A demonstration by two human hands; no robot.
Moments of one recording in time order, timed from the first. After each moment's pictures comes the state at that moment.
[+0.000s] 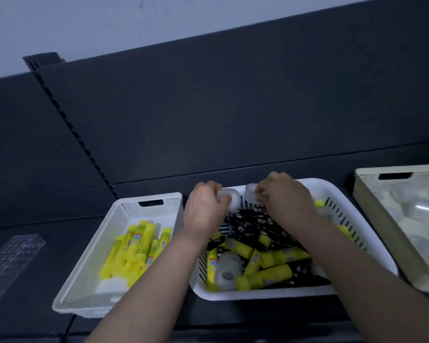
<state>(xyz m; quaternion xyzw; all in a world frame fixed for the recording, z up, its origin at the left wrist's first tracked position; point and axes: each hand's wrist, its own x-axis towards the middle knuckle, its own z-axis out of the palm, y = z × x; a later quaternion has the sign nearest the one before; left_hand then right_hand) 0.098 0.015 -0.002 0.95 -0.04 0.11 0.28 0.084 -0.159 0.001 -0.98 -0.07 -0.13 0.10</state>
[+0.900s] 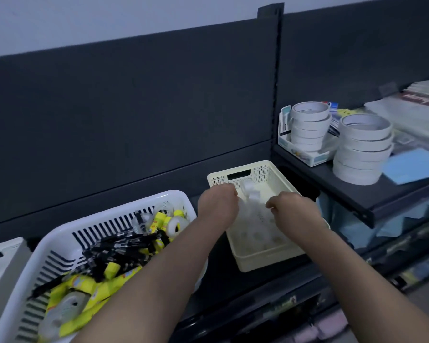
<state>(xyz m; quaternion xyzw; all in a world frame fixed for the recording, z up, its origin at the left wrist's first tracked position) 0.060 -0.314 -0.014 0.96 -0.25 0.02 0.14 -0.032 -0.455 -0.034 -0.98 0.16 -0.08 0.04</state>
